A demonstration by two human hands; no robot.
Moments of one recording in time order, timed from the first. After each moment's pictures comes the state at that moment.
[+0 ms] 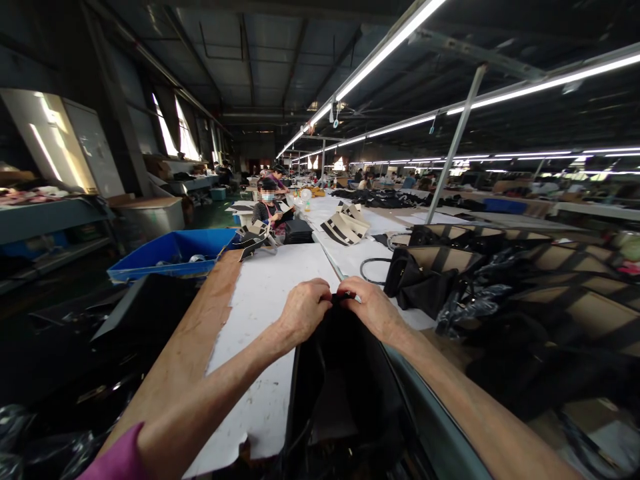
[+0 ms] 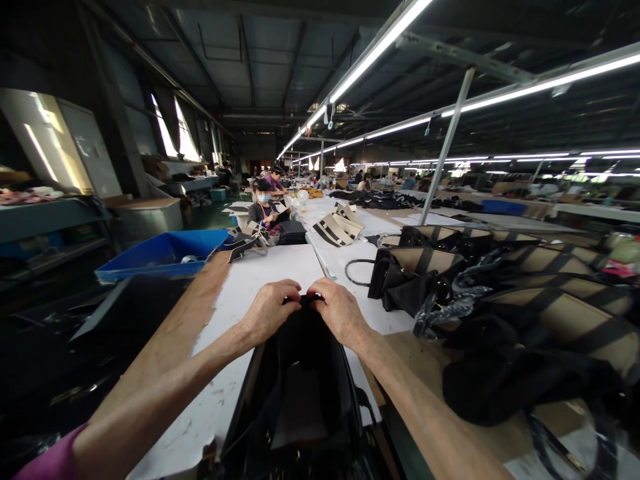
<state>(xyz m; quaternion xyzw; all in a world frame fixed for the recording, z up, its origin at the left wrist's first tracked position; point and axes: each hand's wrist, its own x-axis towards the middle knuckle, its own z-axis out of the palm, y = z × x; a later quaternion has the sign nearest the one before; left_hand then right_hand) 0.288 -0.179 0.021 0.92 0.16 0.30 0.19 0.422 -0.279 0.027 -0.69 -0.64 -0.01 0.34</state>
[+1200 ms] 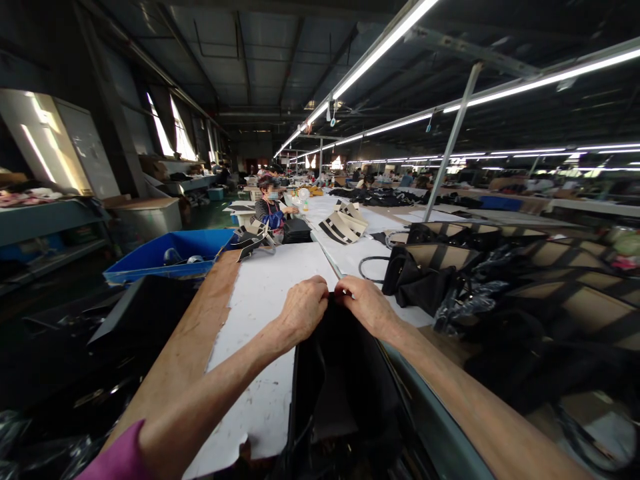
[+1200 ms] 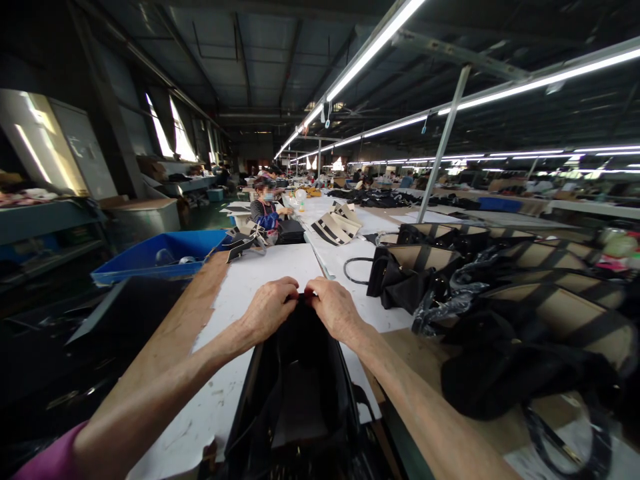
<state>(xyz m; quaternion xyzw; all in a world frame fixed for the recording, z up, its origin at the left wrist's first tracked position) 0.290 -0.183 0.029 0.95 0.20 0.23 0.08 0.416 -0.274 0.034 -0.74 -0.62 -0.03 0.27</state>
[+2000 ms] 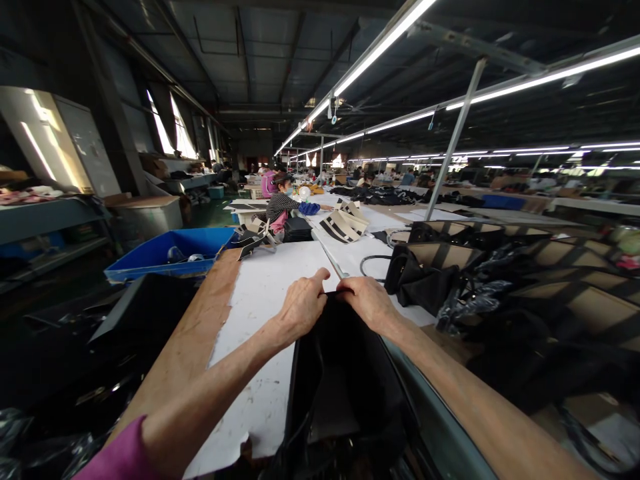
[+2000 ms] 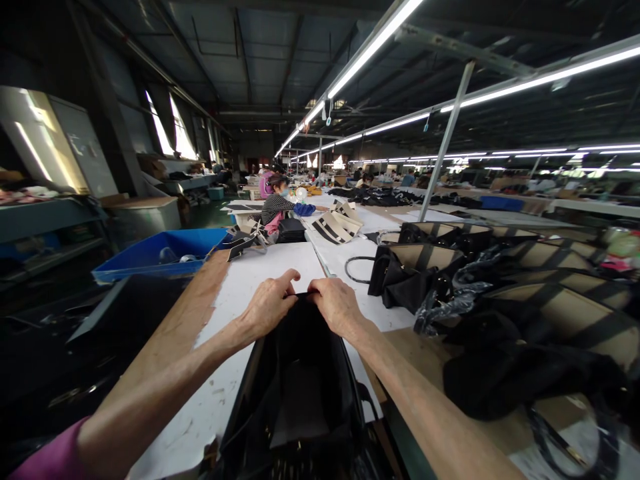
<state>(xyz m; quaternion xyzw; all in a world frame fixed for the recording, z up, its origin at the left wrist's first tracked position) 0.290 -0.176 0.027 0.93 0.23 0.25 0.15 0.419 -0.268 0.032 -0.78 -0.58 -0.03 0.22</state>
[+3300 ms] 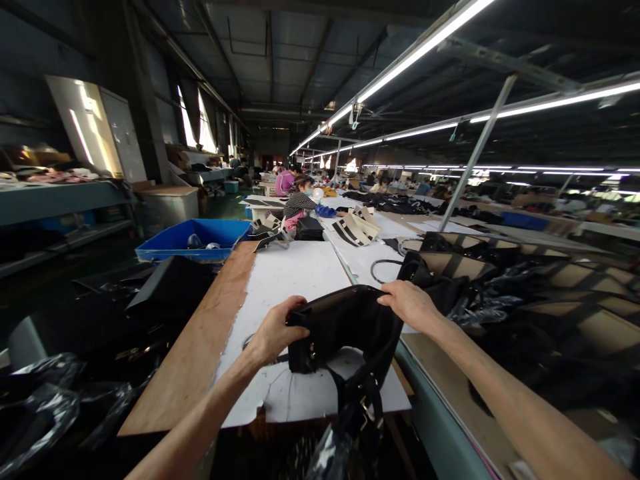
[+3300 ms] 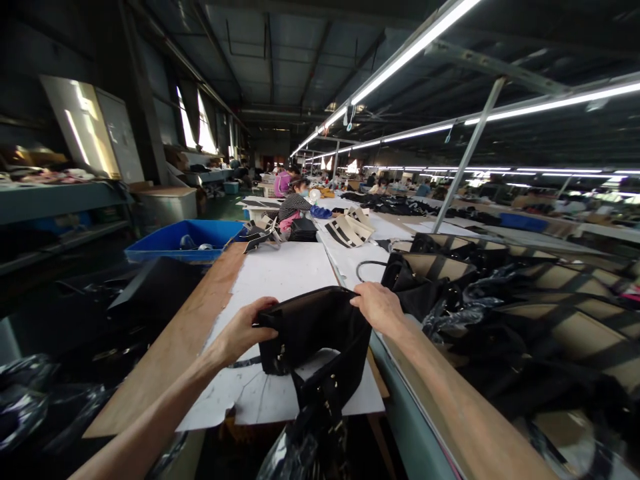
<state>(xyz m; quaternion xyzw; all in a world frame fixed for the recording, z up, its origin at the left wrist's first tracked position) 0.190 -0.182 -0.022 0.79 0.25 0.28 0.48 0.436 -0.304 0.046 -0.84 -0.53 -0.05 0.05</state>
